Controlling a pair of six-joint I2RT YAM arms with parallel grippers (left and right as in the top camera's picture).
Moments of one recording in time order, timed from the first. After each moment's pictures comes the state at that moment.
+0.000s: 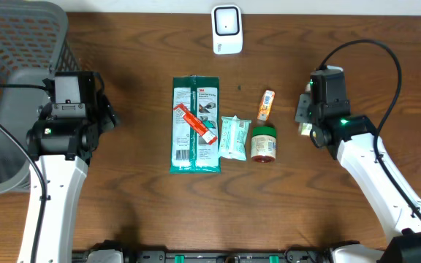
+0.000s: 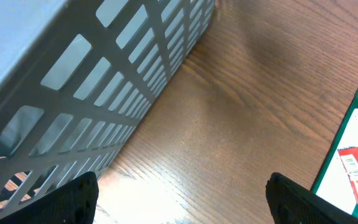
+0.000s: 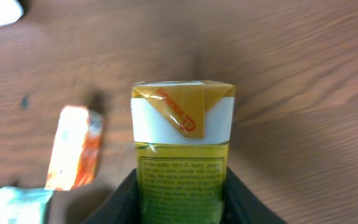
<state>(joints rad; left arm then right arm) 0.01 1.25 1.19 -0.96 -0.32 -0.41 0.21 1.45 1.01 -0.46 0.27 0.33</state>
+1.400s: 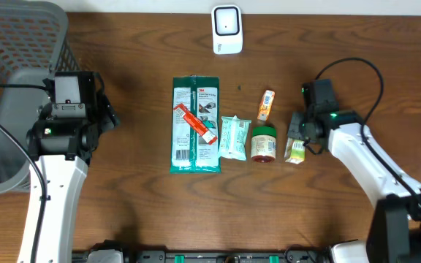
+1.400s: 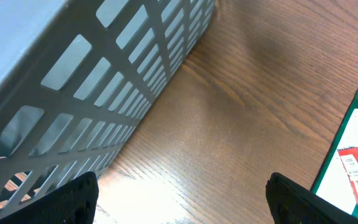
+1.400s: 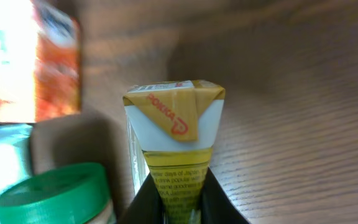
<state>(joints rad) 0.01 1.25 1.19 -0.96 -0.32 -0.41 0.20 1.59 0.98 -0.60 0.07 0.45</state>
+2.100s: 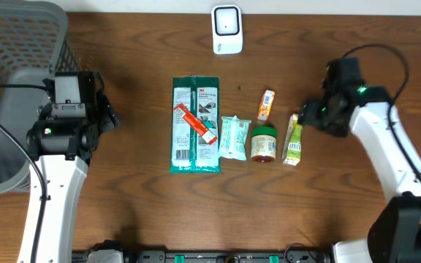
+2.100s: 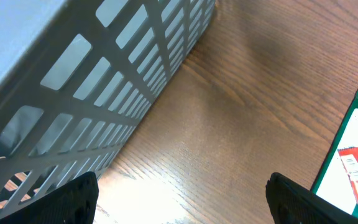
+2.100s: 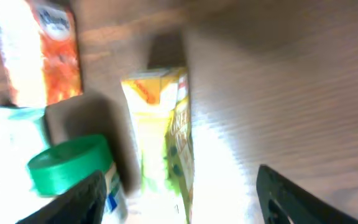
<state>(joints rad) 0.01 1.25 1.19 -0.96 -0.32 -0.41 0.07 1.63 1.26 -0.95 -0.06 0.38</state>
